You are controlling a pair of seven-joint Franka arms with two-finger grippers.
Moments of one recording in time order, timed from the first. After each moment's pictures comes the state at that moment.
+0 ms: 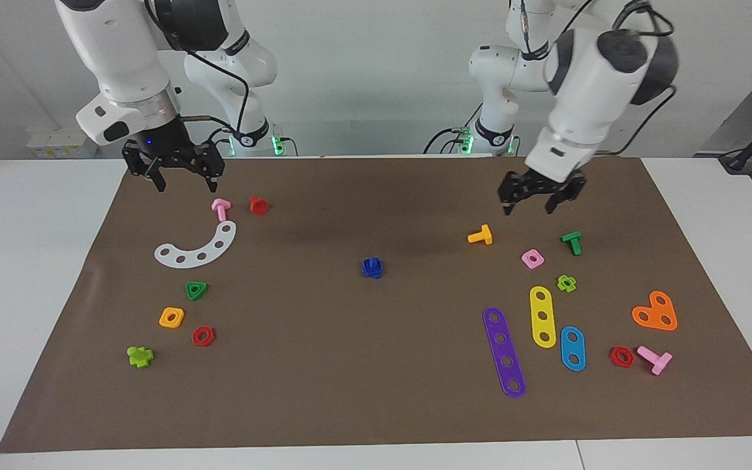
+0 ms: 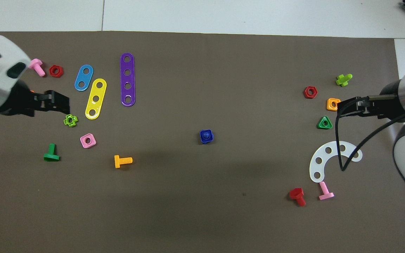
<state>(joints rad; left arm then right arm) -0.57 0.08 0.10 -1.86 -0.05 2.05 -0.41 0.02 -0.01 0.07 -1.62 -0.02 1.63 0.12</state>
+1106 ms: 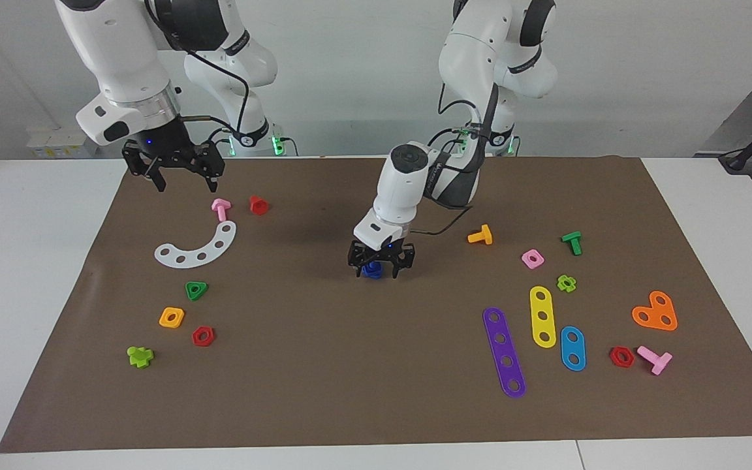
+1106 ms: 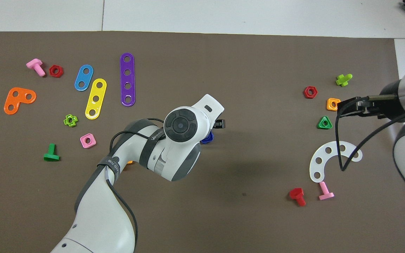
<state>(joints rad) -0.79 0.46 0.10 -1.78 -0.16 2.46 -0.56 0.02 -0.01 0.07 -1.62 -0.02 1.63 0.12</state>
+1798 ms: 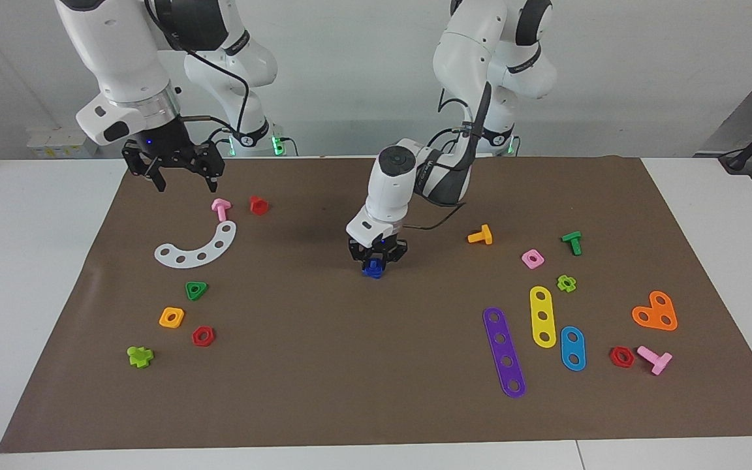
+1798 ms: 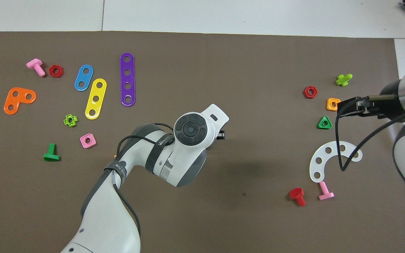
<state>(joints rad) -0.82 0.46 0.11 -1.79 -0.16 2.38 -0.56 0.02 -0.01 0.07 -1.62 -0.02 1.63 0.12</state>
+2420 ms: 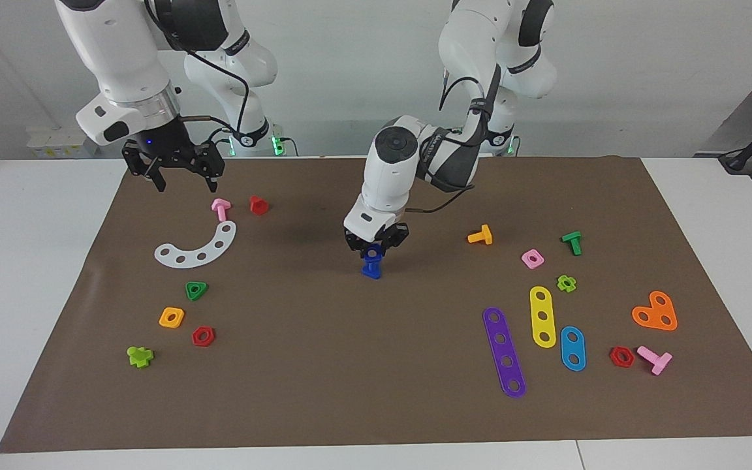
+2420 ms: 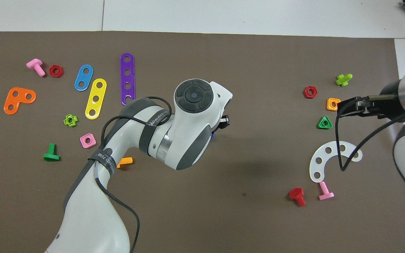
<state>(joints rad) -0.78 0.47 0.14 -1.48 -0.19 1.96 -0.69 0.02 -0.01 0.07 -1.62 -0.02 1.63 0.12</state>
